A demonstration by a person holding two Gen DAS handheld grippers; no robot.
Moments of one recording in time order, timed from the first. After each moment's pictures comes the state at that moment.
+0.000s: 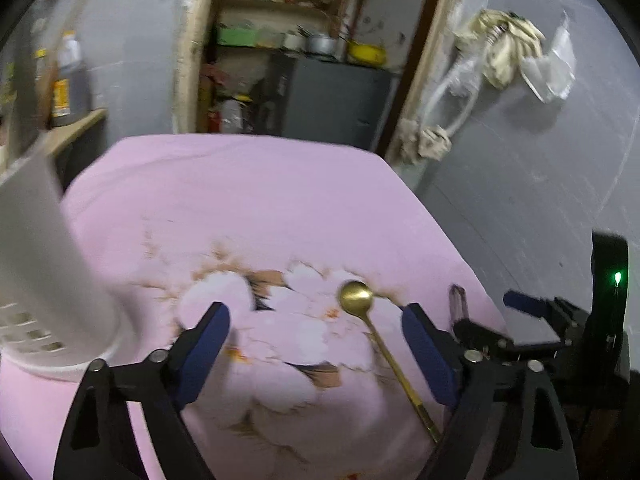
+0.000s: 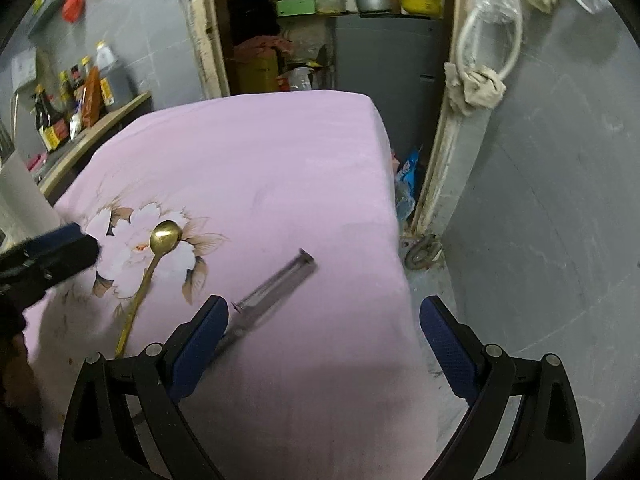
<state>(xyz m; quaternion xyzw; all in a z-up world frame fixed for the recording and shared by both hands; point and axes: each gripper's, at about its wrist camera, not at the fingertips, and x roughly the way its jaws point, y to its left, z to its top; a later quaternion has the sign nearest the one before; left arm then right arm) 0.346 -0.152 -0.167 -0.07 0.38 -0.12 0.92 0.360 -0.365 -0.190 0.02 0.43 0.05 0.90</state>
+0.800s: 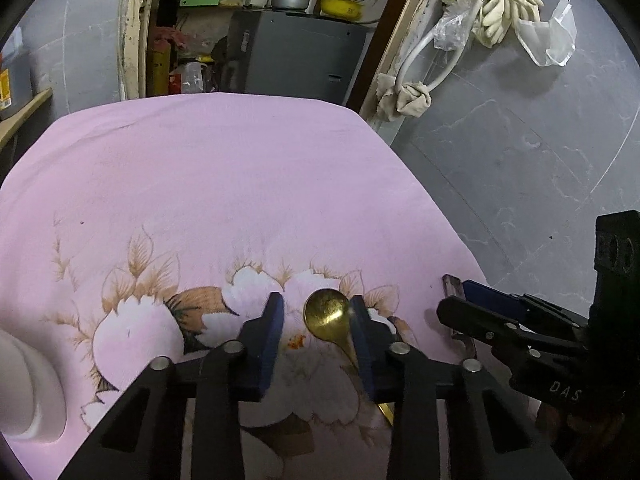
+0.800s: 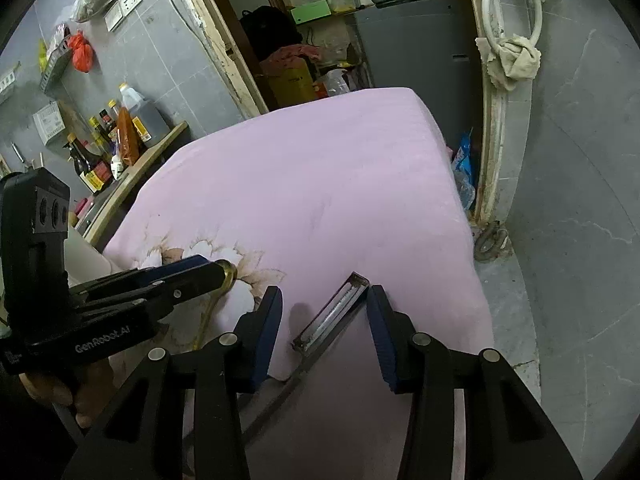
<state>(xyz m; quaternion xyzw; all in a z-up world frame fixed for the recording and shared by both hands) 0.395 -0.173 -0.195 -0.07 0.44 -0.18 0.88 0.384 -0.350 -0.211 0.12 0.42 0.14 0.89</state>
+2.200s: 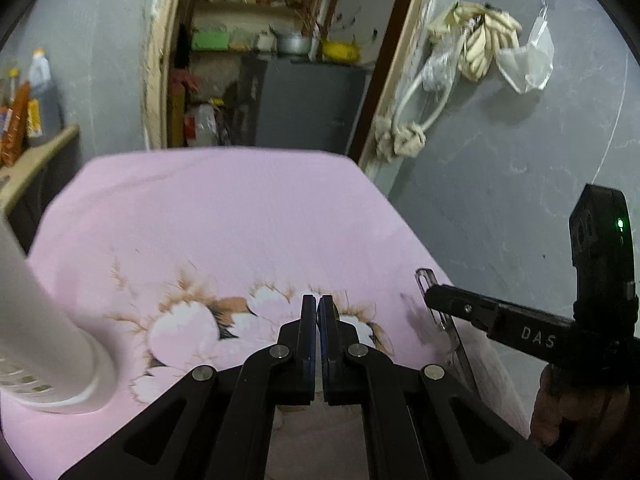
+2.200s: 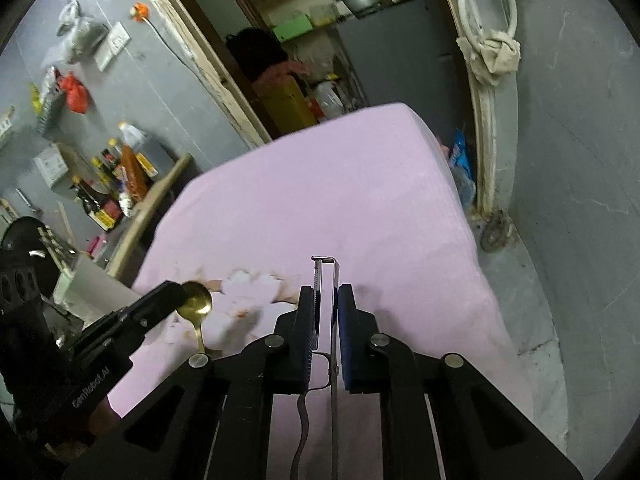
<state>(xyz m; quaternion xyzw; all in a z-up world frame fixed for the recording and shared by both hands) 0.347 -0.159 -0.148 -0.06 0.36 -0.15 0.92 0.365 -0.345 -0.173 0.18 0.40 0.12 0.89</state>
